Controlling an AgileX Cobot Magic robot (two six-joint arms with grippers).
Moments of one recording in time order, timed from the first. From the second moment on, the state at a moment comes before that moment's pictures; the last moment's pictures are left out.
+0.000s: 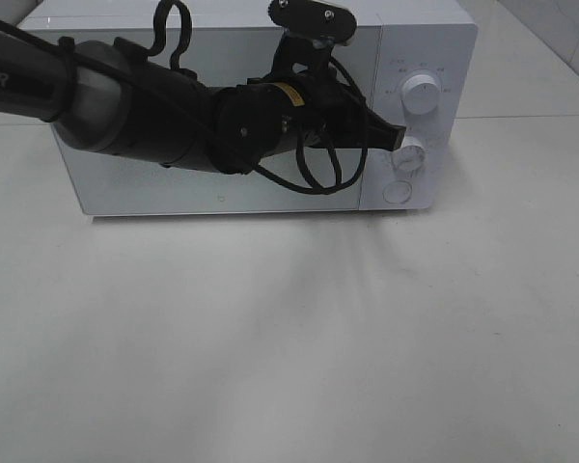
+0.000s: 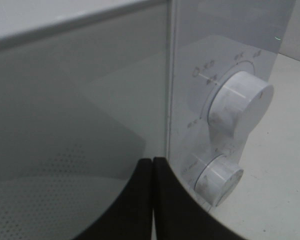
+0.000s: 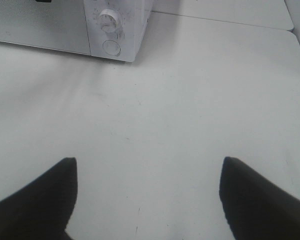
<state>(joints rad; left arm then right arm) -0.77 2.14 -1.40 -0.34 -0.32 0.28 0.11 0.00 -0.51 0.00 1.04 -0.06</state>
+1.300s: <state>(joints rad) -0.82 1.71 -0.96 -0.39 -0.04 0.27 0.11 0.00 -0.51 0.00 1.04 -0.06</state>
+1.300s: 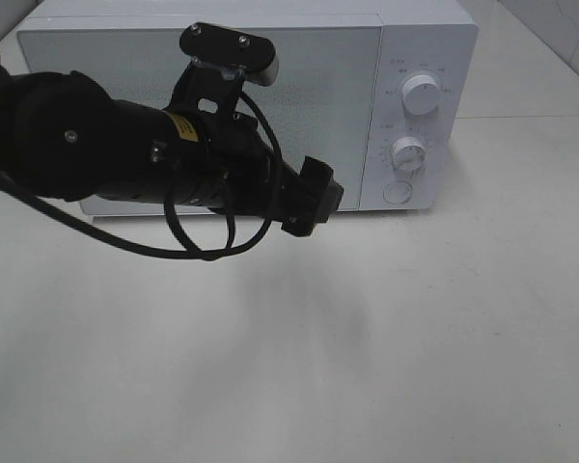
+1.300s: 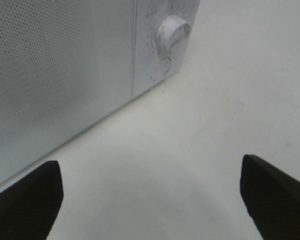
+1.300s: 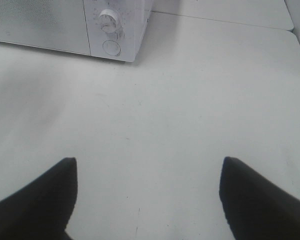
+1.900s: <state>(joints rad) -0.67 1.55 -0.95 -0.31 0.57 0.24 0.11 0.00 -0.51 0.00 1.04 -0.06</state>
